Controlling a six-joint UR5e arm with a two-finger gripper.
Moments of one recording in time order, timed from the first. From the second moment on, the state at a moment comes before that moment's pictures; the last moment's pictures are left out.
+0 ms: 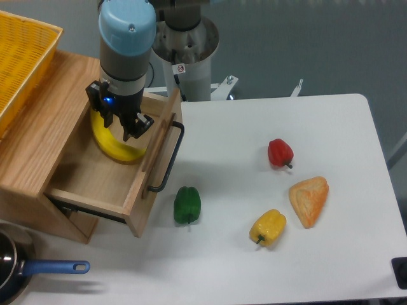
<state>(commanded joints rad) 2.24 -1.68 -1.46 -1.60 1.35 0.78</state>
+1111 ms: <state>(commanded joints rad) 2.43 -1.57 -1.48 -1.67 1.49 1.27</state>
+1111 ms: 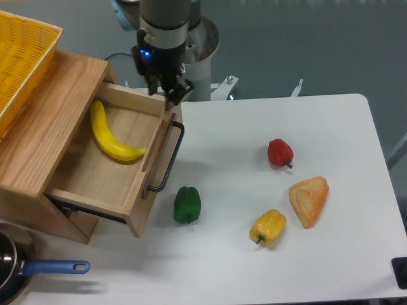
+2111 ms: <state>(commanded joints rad) 2.52 -1.68 -1.52 -1.54 1.57 1.43</state>
